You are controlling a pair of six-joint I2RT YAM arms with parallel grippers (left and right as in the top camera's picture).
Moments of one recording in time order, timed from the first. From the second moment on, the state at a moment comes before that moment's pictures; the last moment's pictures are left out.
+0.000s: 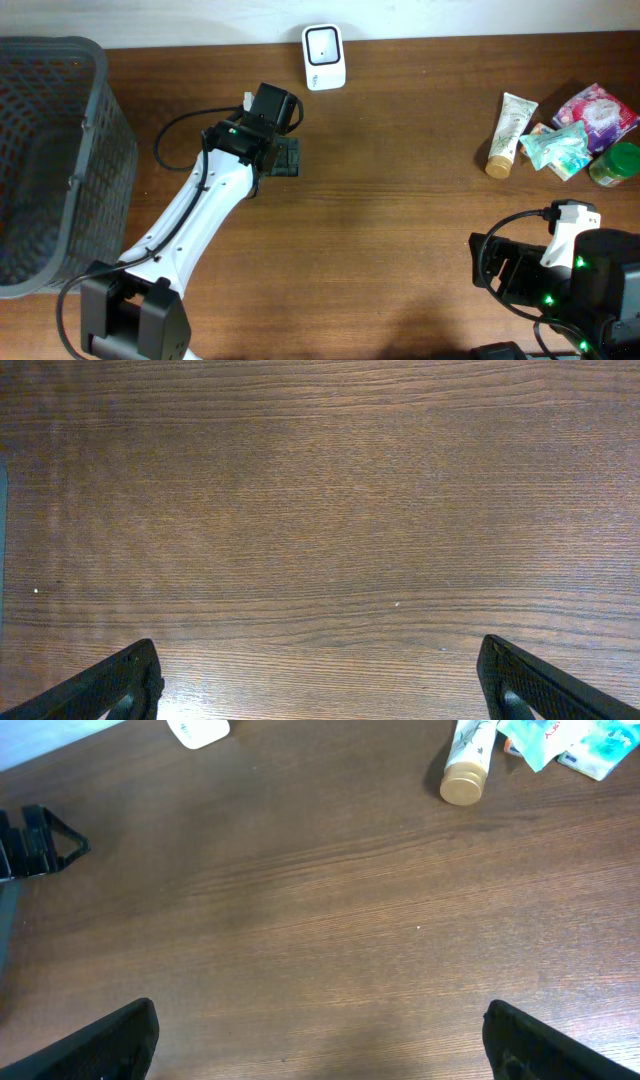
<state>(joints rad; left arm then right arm) -0.41 1.74 1.45 -0.89 -0.29 -0.33 0.13 0.73 1.29 -1.36 -0.03 0.40</state>
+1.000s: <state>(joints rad) -0.41 1.74 1.45 -0.89 -0.30 -0.33 0.00 0.02 0.25 -0.36 -0.16 0.11</state>
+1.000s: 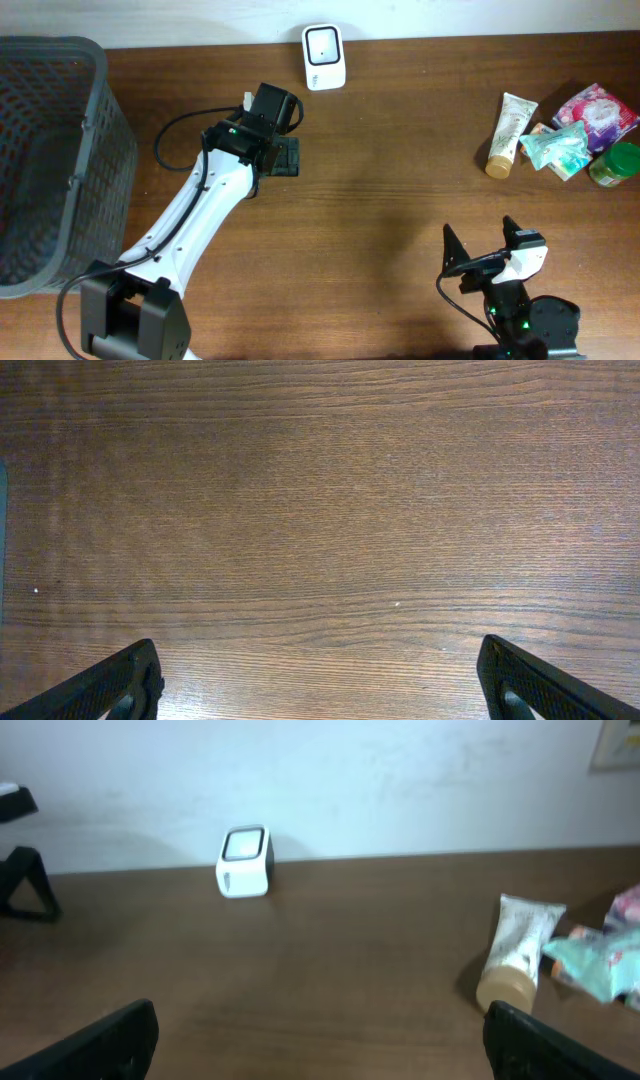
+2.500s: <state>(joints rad) -0.41 1.74 1.45 -0.89 -0.29 -0.33 -0.01 0.01 0.02 -0.06 -0.17 0.01</state>
